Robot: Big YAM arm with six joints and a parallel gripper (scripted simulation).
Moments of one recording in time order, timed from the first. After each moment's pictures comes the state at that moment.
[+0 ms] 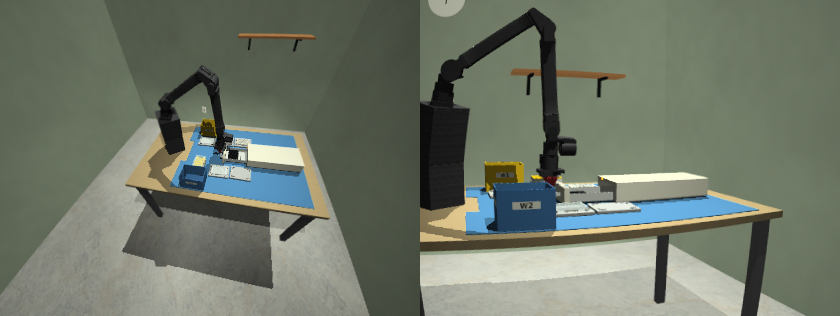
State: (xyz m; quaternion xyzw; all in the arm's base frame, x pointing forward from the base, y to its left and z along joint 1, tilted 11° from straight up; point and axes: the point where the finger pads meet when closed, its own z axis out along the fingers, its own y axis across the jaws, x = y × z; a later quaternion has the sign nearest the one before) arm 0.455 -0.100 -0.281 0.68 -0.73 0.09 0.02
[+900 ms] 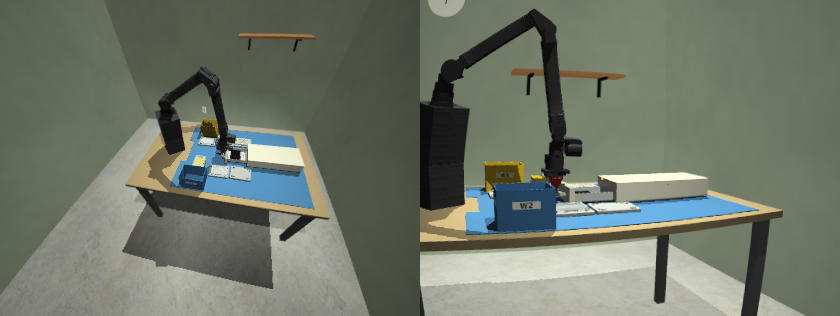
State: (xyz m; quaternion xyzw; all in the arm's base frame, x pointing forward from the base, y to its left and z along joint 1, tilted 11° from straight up) arm 0.474 -0.101 -0.281 0.68 -0.73 0.08 0.03
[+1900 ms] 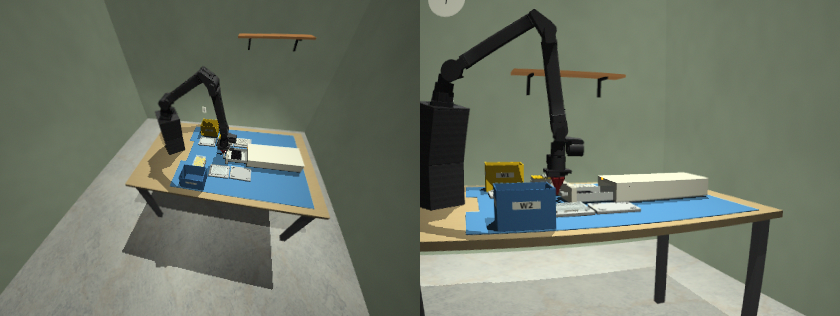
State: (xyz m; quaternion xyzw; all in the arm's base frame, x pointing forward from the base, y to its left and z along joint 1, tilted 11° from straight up) arm 0.482 -0.101 -0.279 0.68 -0.73 0.08 0.03
